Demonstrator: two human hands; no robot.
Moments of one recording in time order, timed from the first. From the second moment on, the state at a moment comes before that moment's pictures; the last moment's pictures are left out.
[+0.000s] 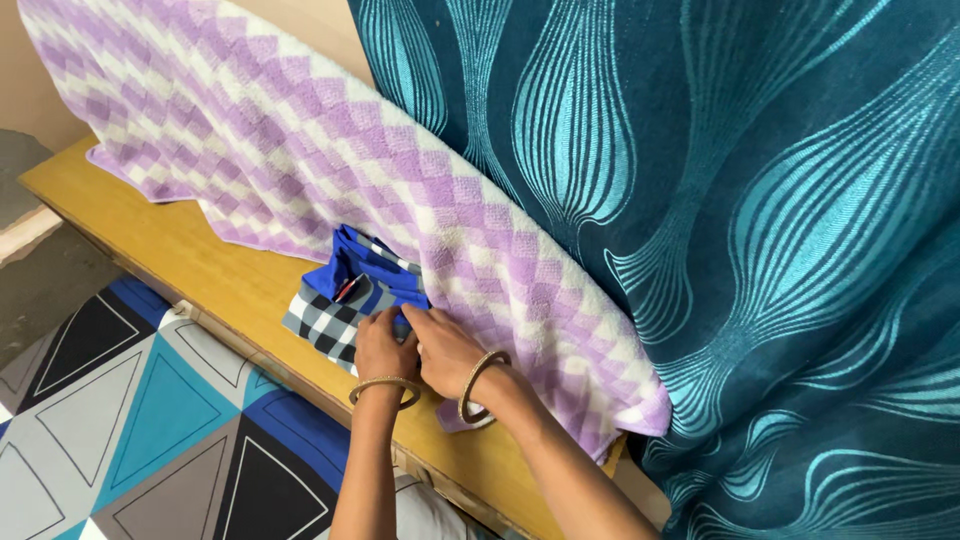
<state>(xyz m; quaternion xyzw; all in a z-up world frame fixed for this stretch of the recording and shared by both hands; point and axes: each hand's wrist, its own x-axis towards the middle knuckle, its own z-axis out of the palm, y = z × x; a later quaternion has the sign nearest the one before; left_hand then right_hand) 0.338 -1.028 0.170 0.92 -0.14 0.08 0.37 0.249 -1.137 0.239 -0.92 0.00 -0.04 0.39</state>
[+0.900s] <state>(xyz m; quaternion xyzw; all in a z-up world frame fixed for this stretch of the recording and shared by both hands) 0.346 -0.928 0.259 0.56 0.02 0.13 0.81 0.252 -1.073 0.278 -0.91 -0.01 0.00 0.42</state>
